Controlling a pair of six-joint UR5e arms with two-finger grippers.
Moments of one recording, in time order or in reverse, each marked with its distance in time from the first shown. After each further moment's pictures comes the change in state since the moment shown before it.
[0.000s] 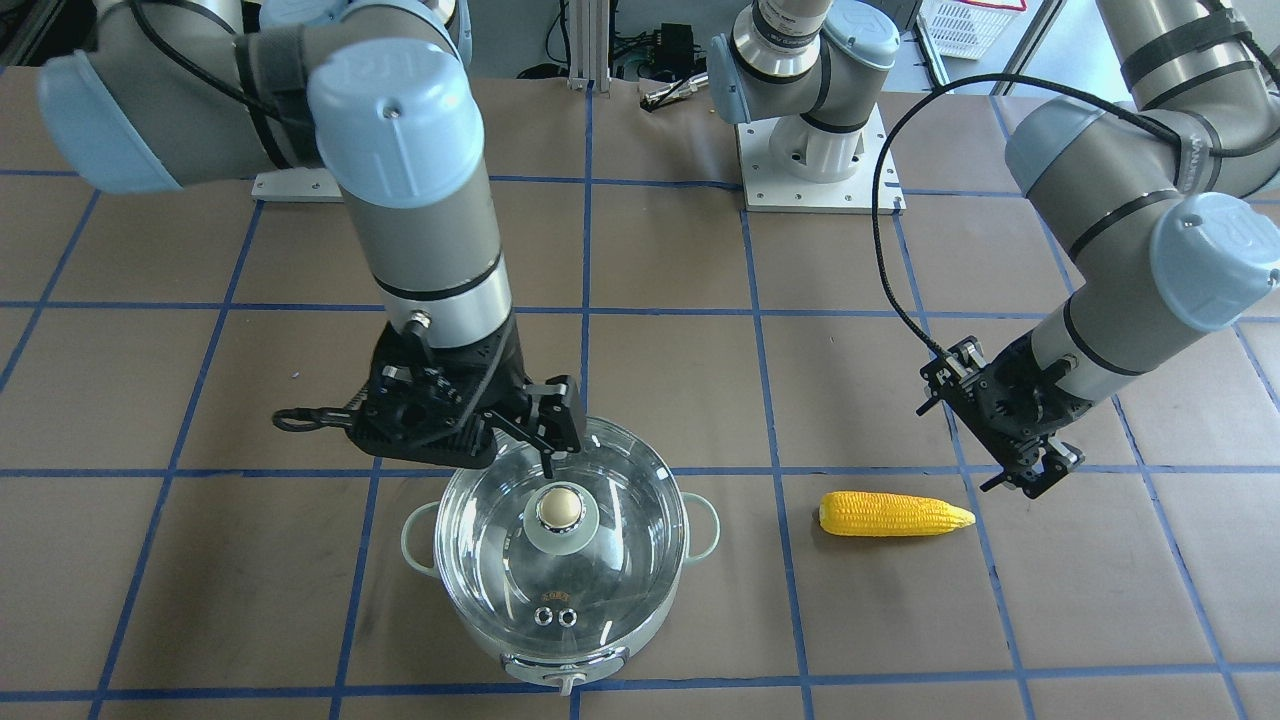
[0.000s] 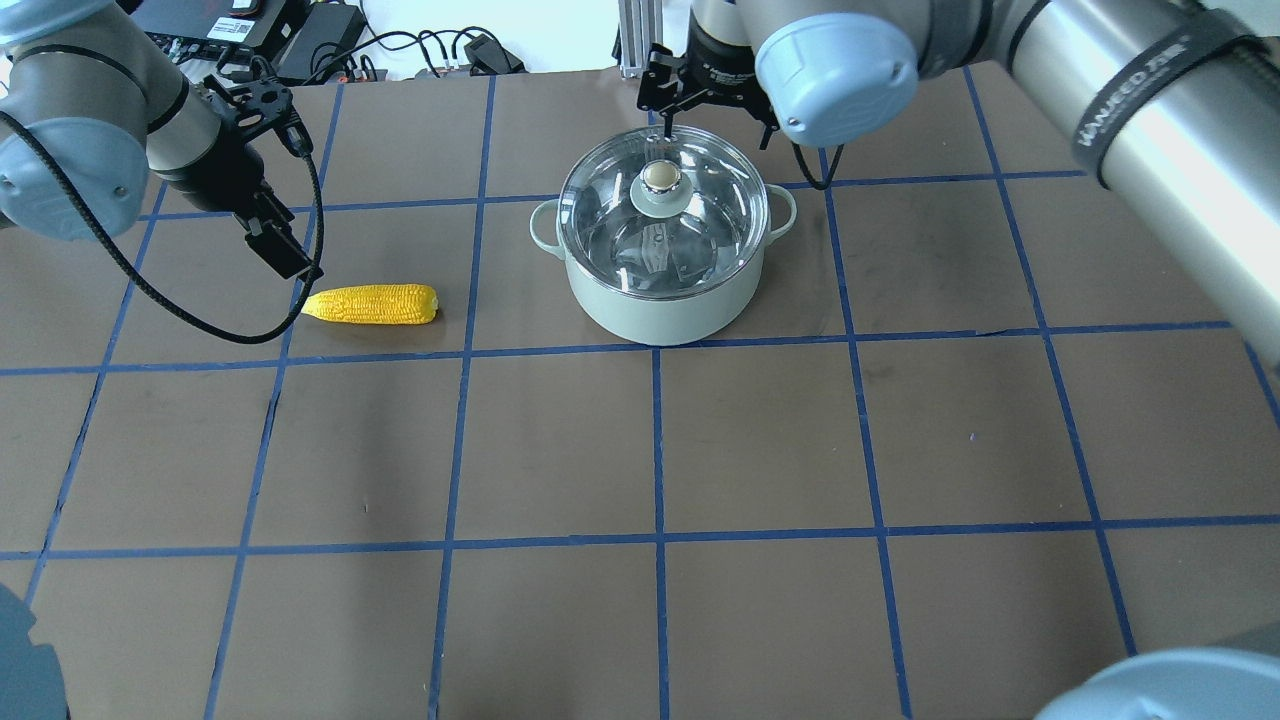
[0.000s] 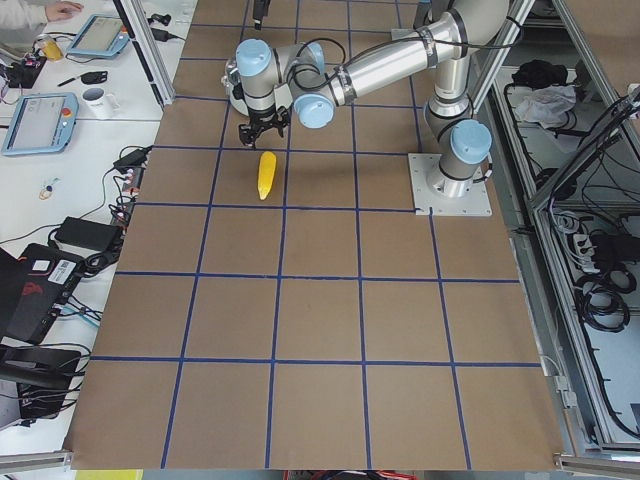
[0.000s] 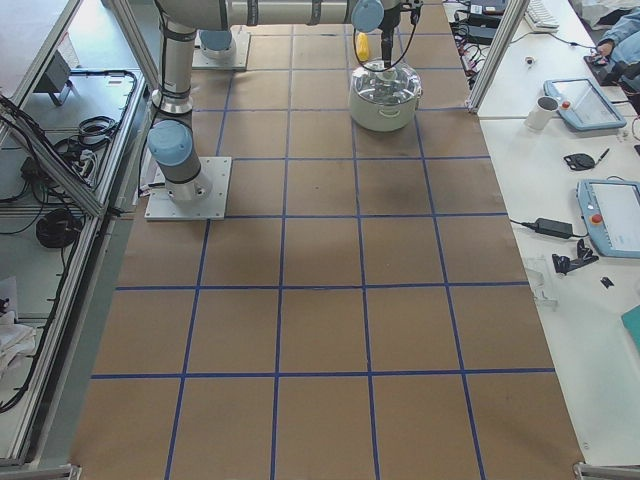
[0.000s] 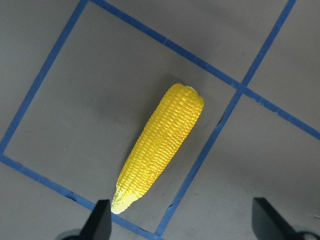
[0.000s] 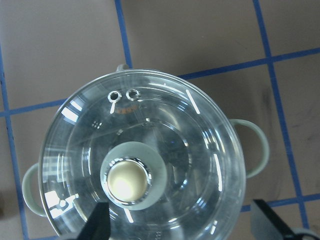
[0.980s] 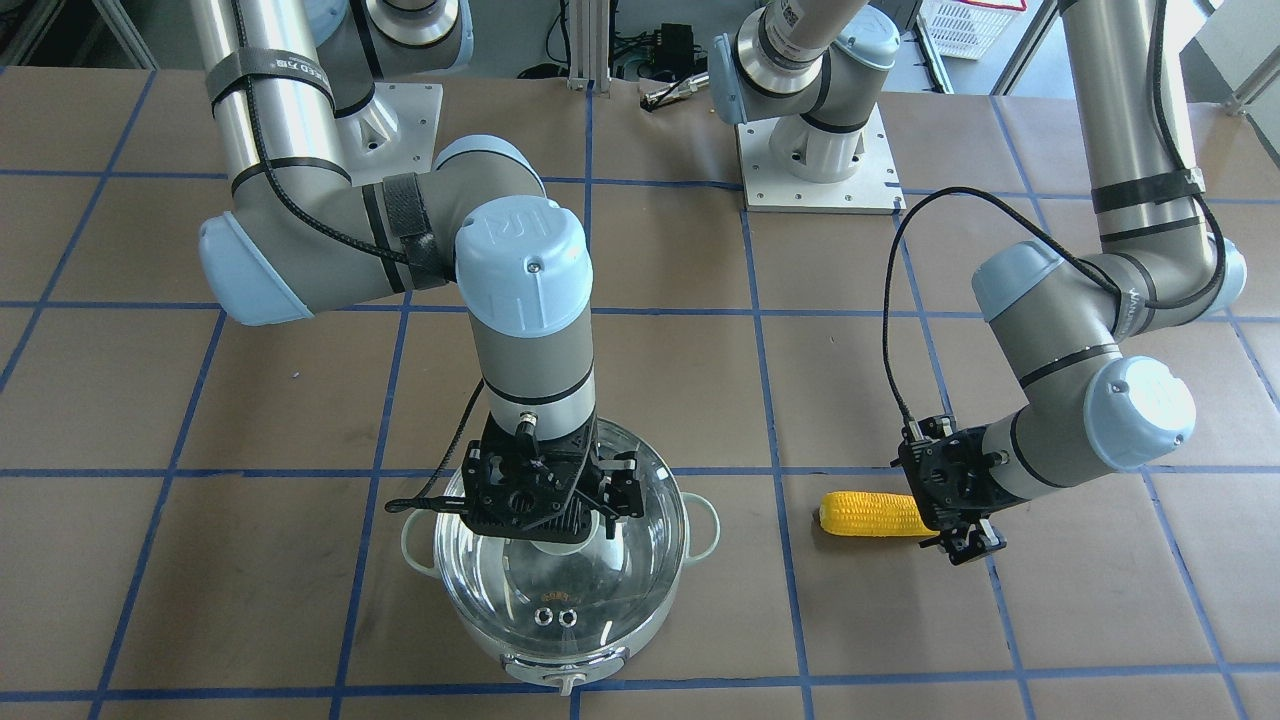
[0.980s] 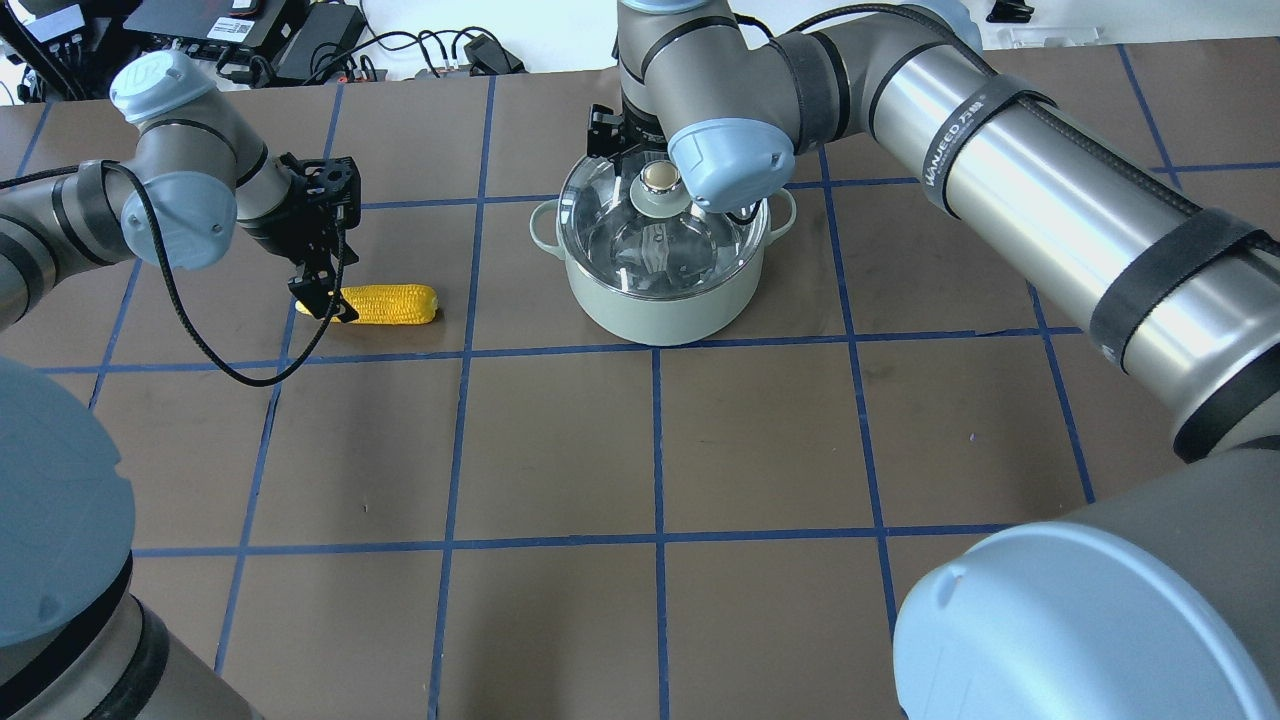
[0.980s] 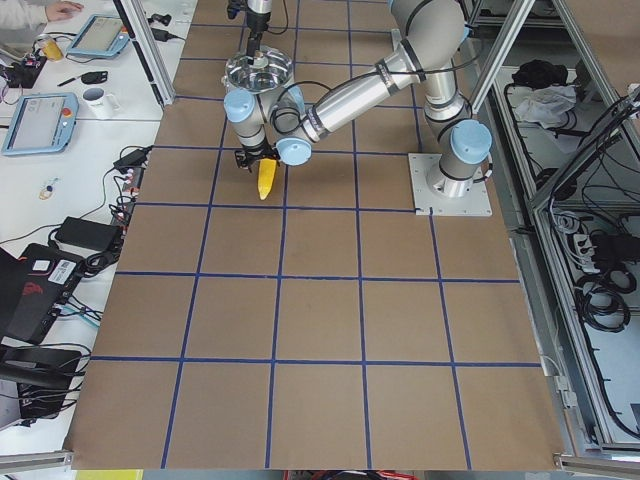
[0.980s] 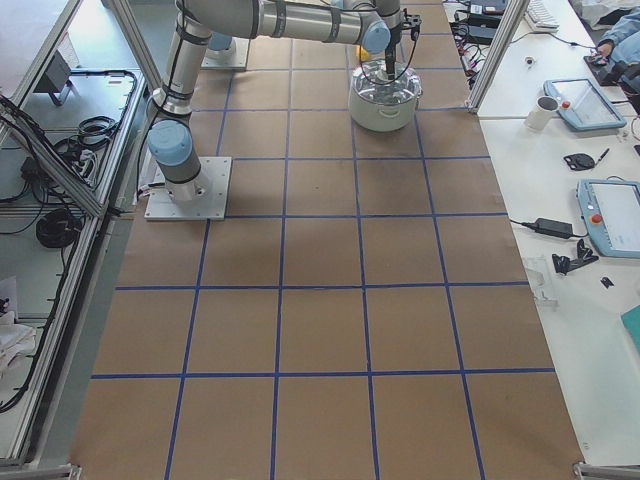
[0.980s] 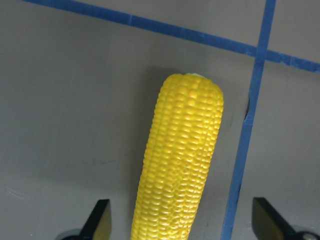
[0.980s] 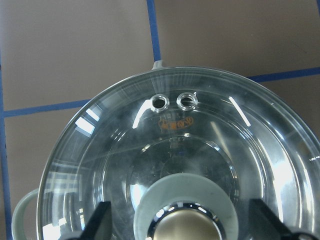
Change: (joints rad) left arm 0.001 -0.210 -0.002 0.105 -0.020 0.341; right arm 0.064 0.148 0.001 -0.174 -0.031 0.008
